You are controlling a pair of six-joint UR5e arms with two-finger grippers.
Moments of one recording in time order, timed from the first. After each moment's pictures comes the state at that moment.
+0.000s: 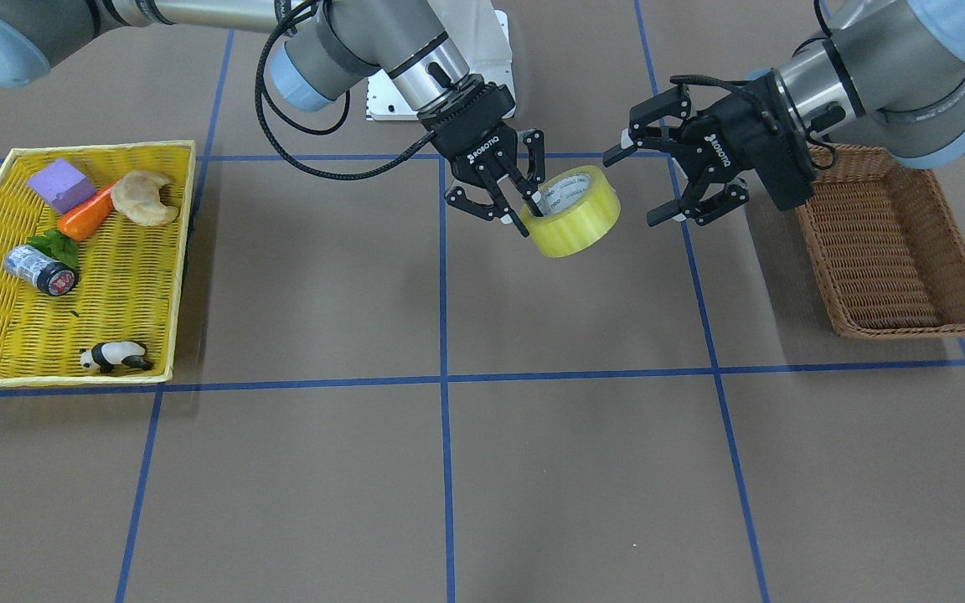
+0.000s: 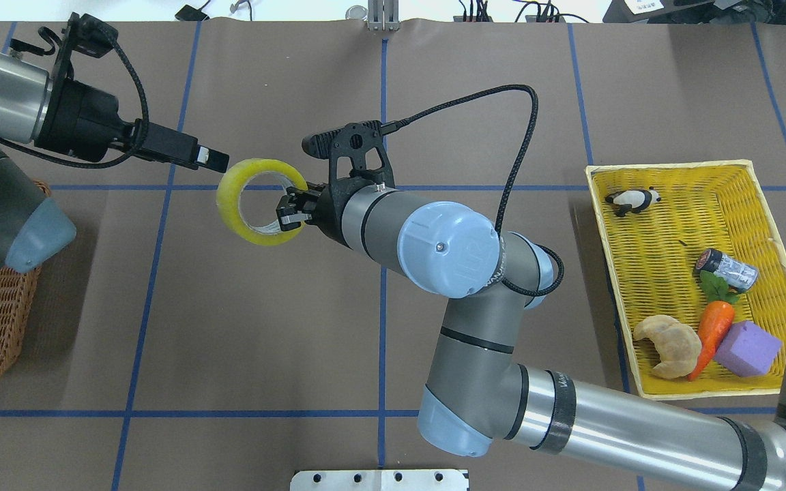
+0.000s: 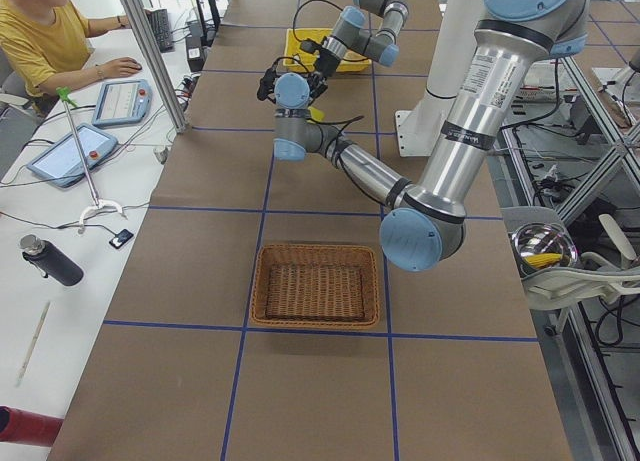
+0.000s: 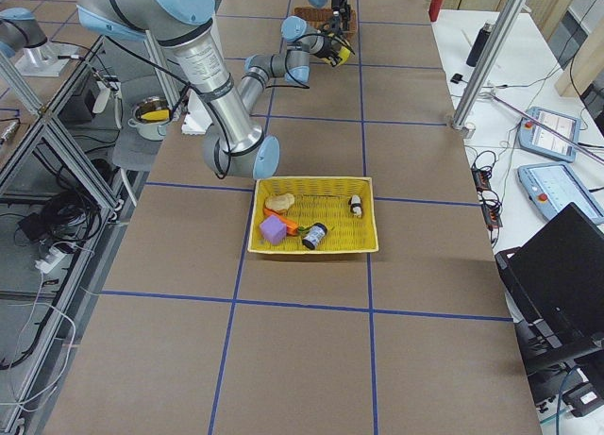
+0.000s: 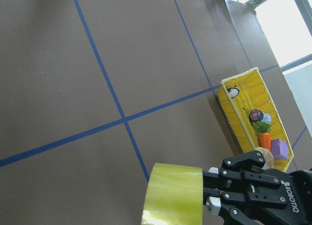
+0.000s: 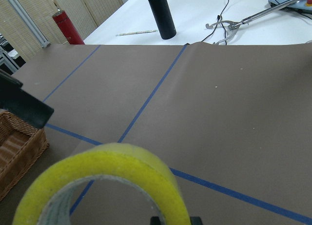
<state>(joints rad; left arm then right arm) -0.94 -1.95 -1.71 -2.69 -2.45 -1.18 0.41 -0.81 1.63 -0.89 1.43 0.94</state>
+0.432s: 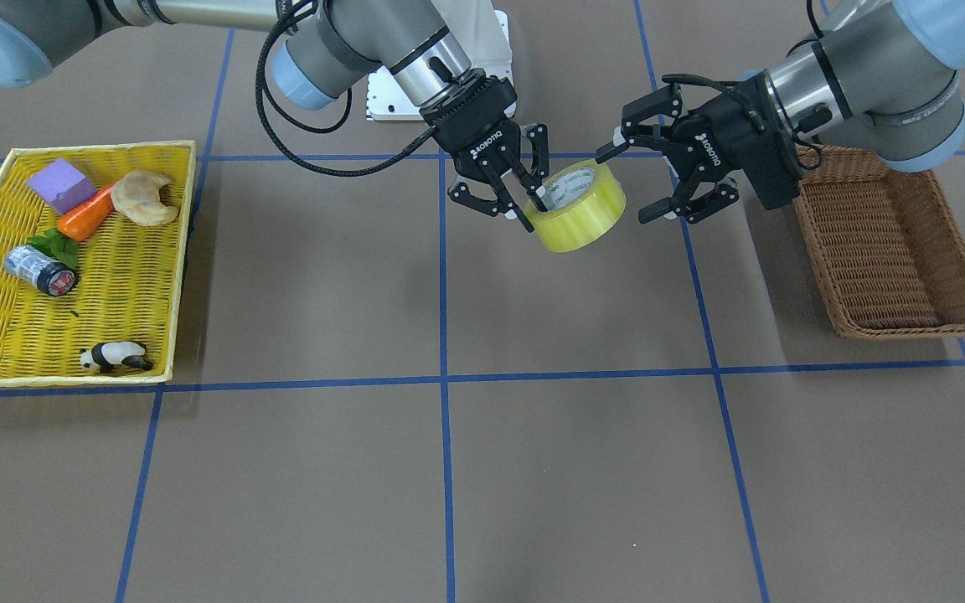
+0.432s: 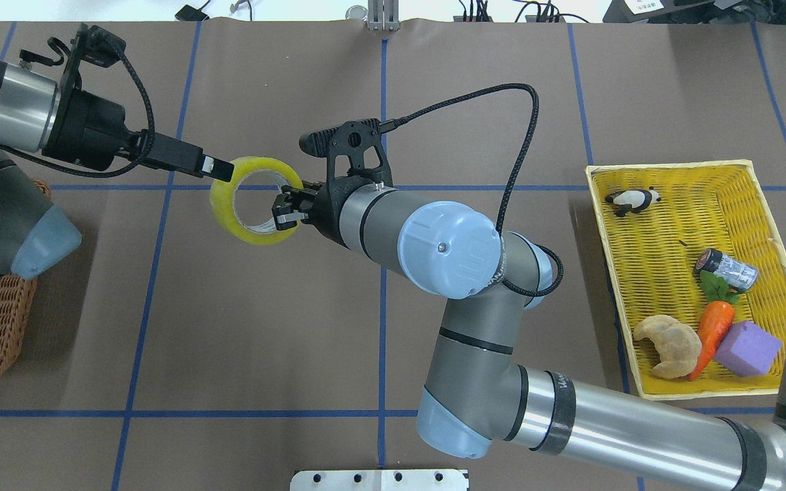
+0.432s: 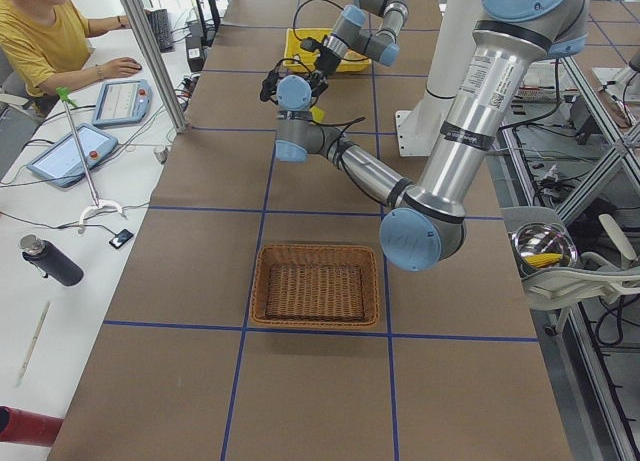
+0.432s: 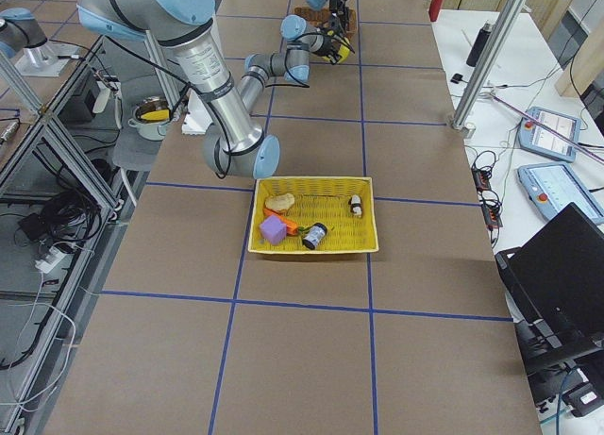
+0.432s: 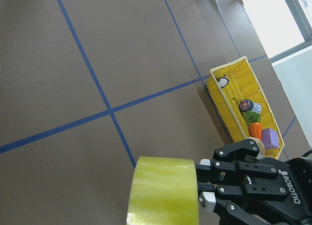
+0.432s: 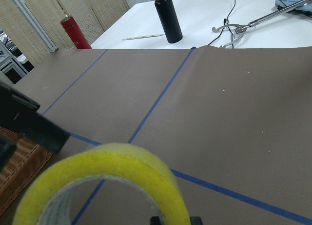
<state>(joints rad) -0.93 -1.95 -1.70 -2.70 -2.45 -1.18 0.41 -0.81 1.64 -0.88 1.43 0.95</state>
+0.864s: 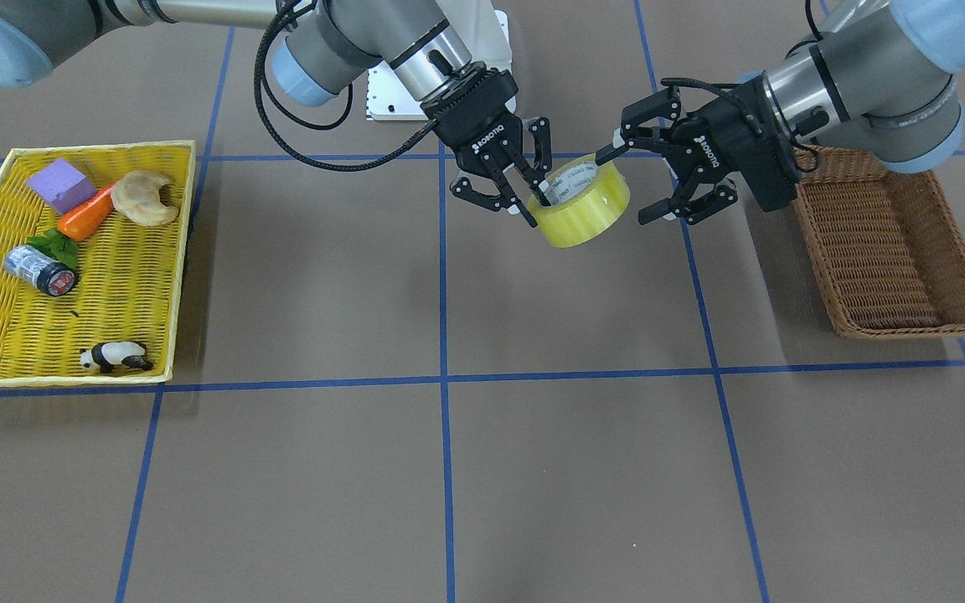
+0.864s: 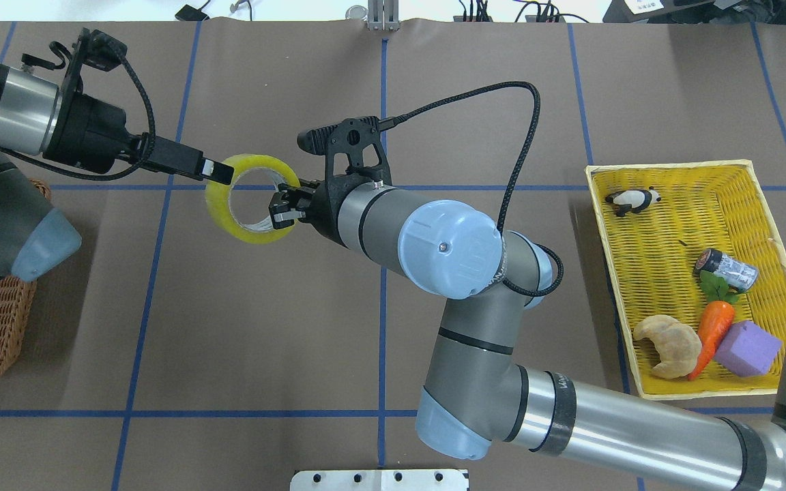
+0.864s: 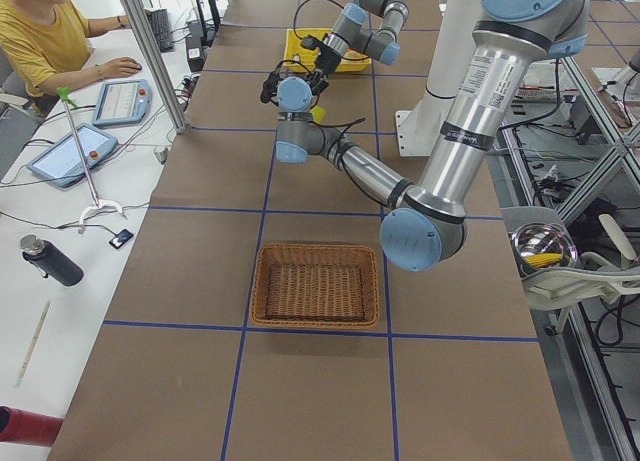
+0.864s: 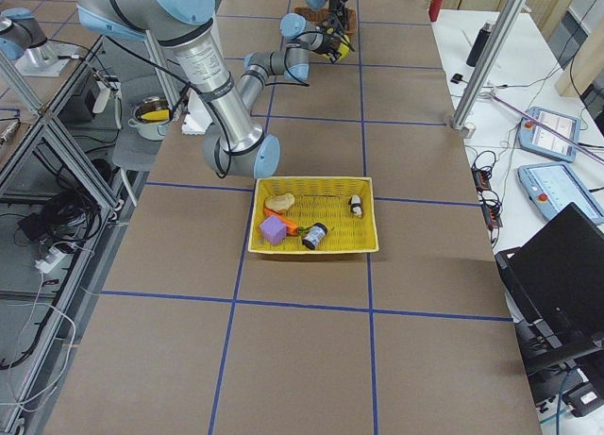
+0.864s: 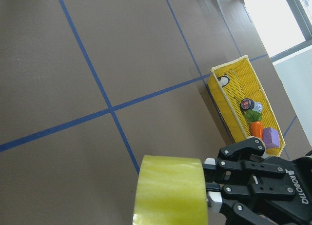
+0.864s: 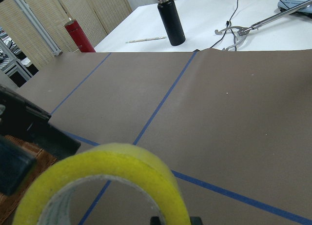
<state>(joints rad) -0.93 -1.94 -1.70 -2.70 -2.45 -1.18 0.40 -0.80 1.64 -0.88 1.43 0.95</state>
